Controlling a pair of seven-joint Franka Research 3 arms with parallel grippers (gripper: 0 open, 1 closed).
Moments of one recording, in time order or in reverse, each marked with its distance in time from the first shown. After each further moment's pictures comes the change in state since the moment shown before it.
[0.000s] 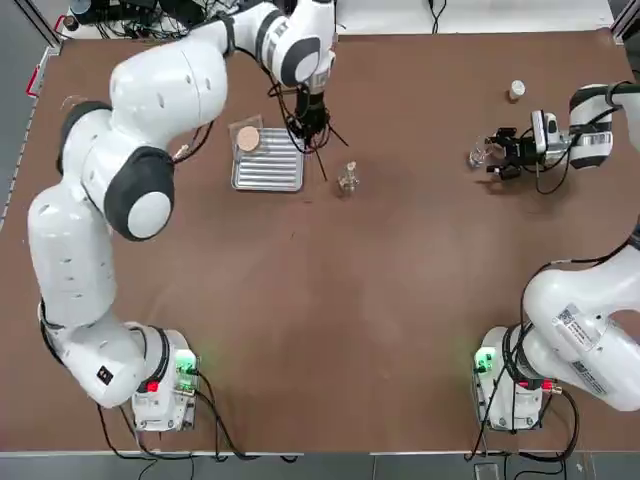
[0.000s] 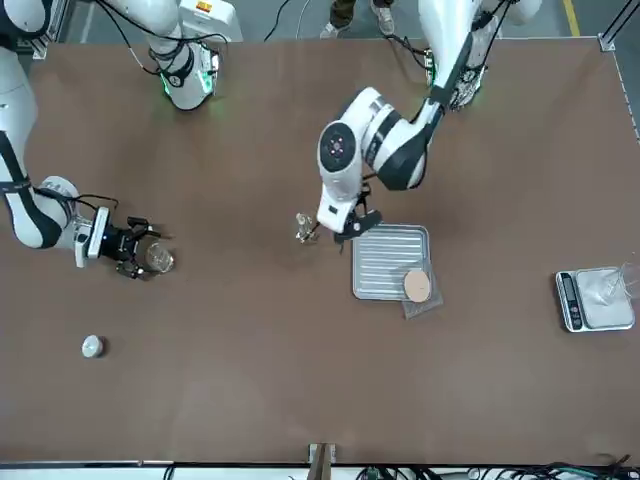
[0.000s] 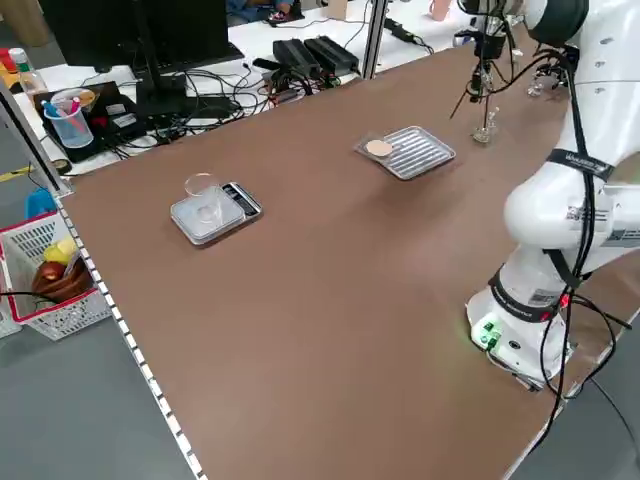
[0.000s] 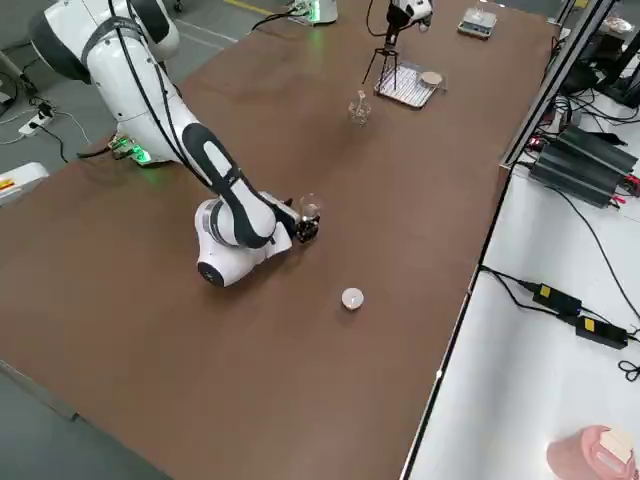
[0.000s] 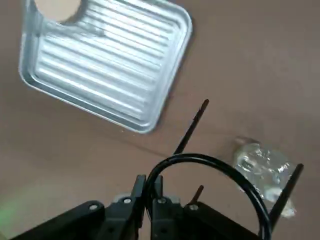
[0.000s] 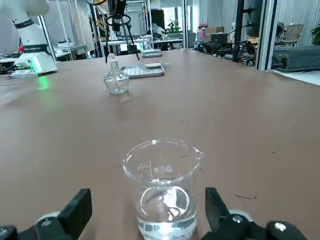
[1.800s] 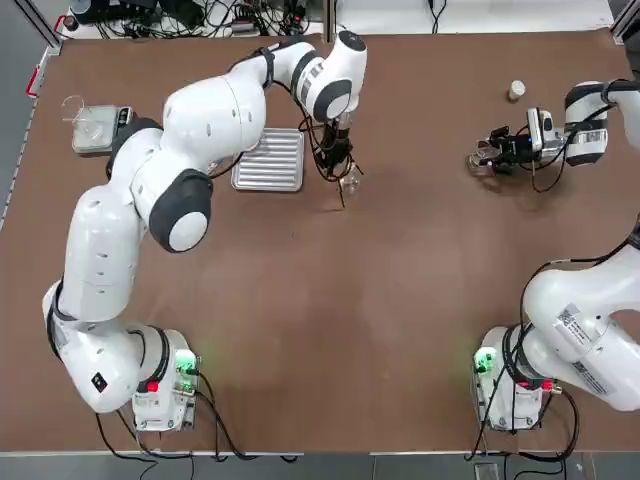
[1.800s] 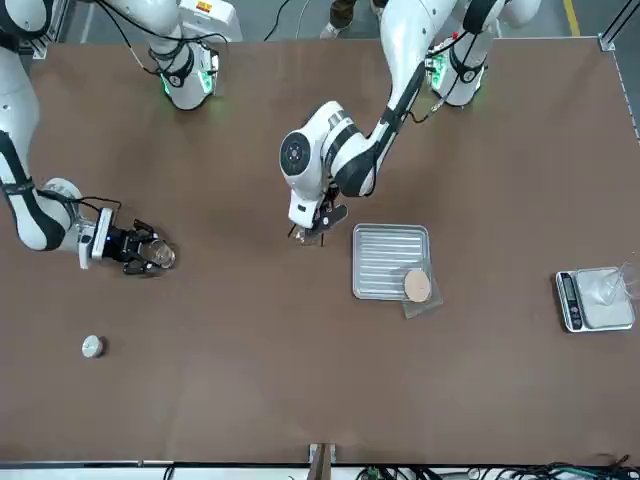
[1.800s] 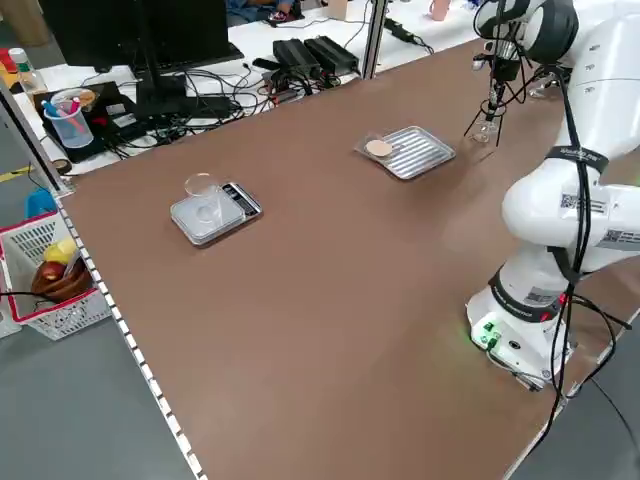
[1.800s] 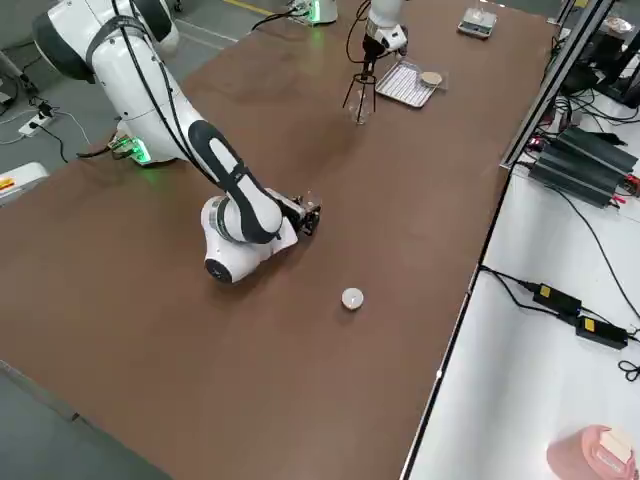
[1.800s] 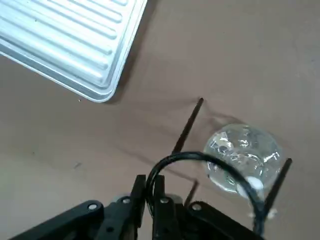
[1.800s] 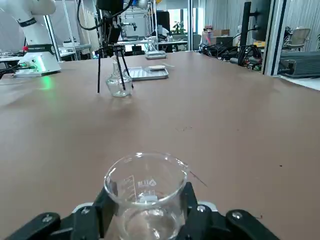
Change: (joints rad) left arm -0.115 0.174 0.031 0.138 -0.009 0.001 -0.141; right arm 0.009 0.000 0.020 -0.002 0.001 0.009 -0.011
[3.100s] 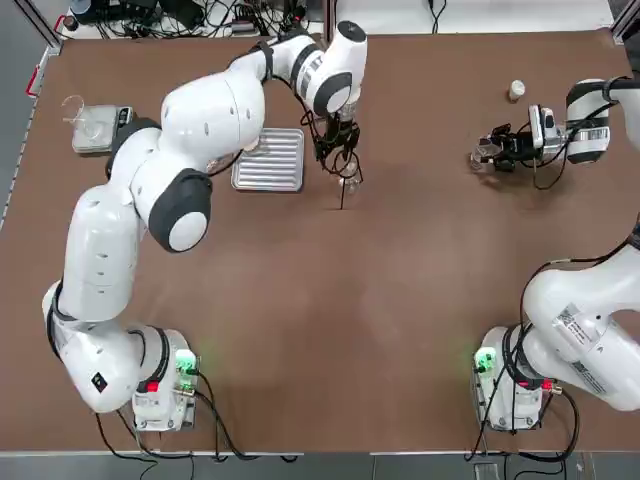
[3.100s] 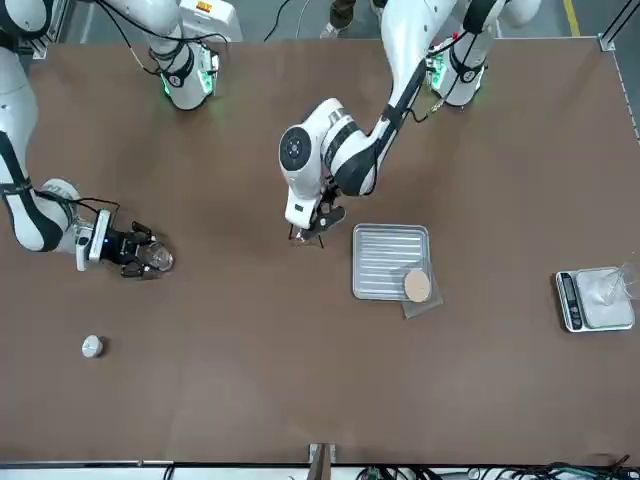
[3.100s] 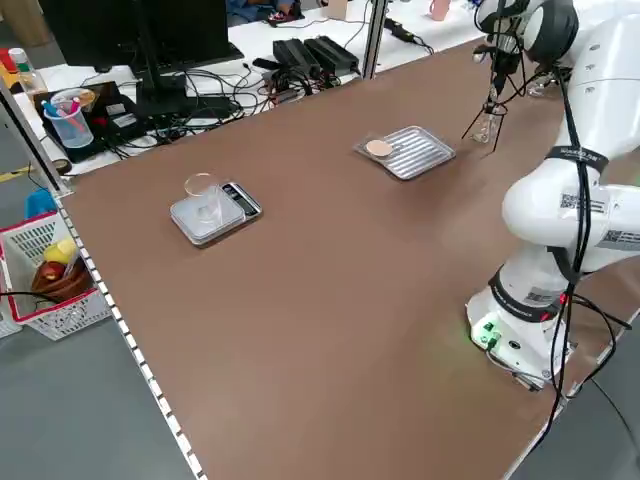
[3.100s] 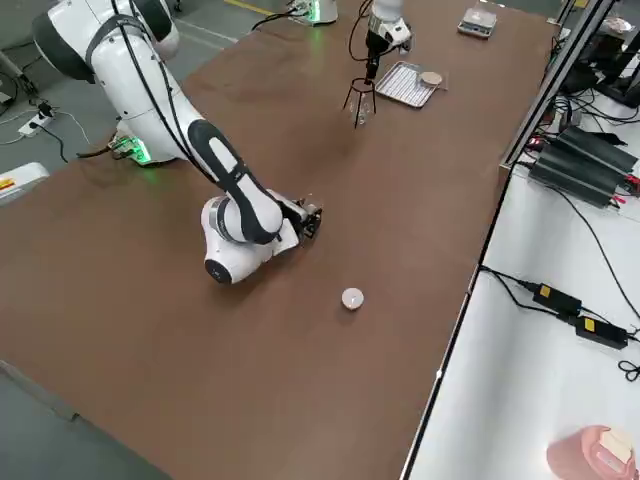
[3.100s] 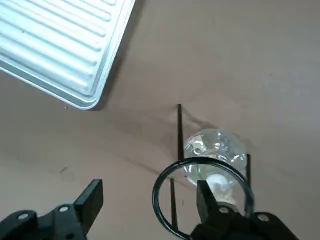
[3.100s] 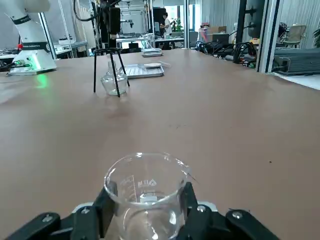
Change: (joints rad) left arm 0.004 -0.009 0.003 0.038 0.000 0.039 0.001; right arm 0.001 0.000 0.001 0.017 0.001 0.009 0.018
